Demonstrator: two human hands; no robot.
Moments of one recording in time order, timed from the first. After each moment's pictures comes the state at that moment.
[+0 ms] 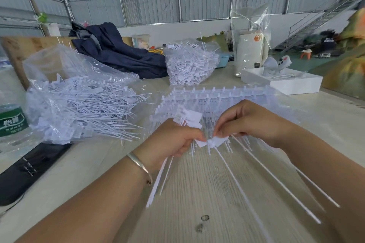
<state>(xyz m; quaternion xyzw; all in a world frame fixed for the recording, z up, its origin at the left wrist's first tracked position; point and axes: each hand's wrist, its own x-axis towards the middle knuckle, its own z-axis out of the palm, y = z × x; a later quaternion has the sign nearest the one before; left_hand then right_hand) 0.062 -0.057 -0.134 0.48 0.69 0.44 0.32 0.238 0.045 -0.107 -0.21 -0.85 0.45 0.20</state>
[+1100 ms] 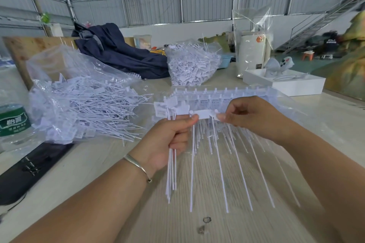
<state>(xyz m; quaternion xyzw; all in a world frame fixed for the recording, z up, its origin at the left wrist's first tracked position) 0.054 -0.060 -0.136 0.37 0.48 0.62 0.50 0.238 0.054 -0.109 -0.26 -0.86 0.31 0.31</state>
